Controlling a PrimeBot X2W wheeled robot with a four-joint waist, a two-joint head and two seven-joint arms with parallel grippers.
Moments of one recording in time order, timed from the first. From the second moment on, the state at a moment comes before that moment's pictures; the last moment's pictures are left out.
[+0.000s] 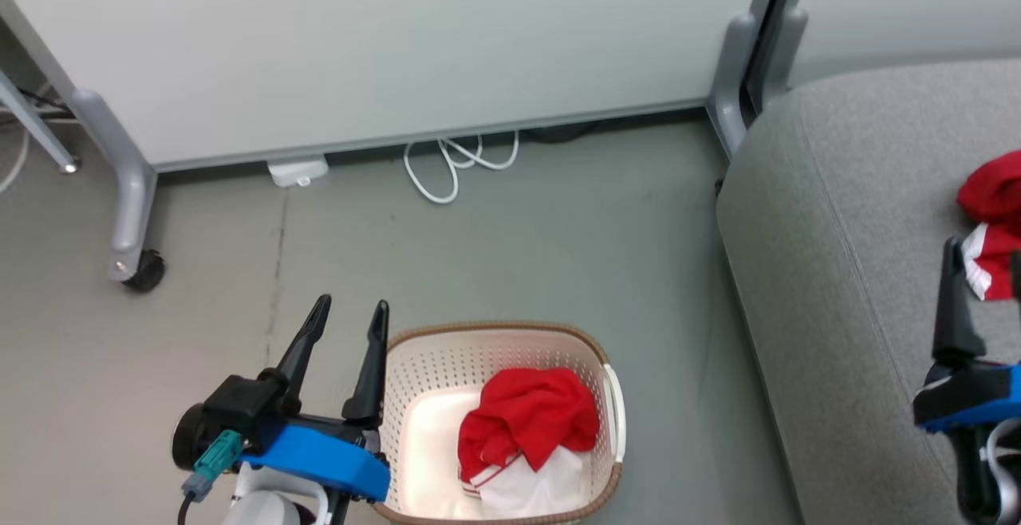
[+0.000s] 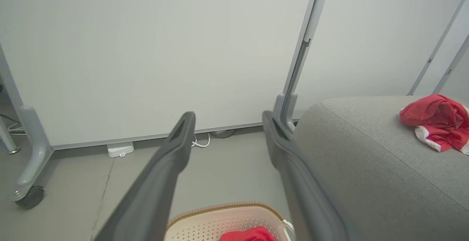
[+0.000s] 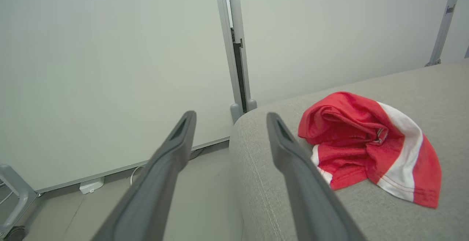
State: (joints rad) left arm -0.15 0.15 -0.28 0.28 -0.36 -0.13 -0.26; right arm -0.19 -0.09 -0.32 0.16 0.22 0.13 -0.09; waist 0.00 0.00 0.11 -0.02
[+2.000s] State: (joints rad) left arm -0.14 0.14 -0.23 0.42 -0.33 -0.13 -0.26; right arm -0.07 -0.05 -0.05 0.16 0.13 0.13 -0.13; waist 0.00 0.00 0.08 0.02
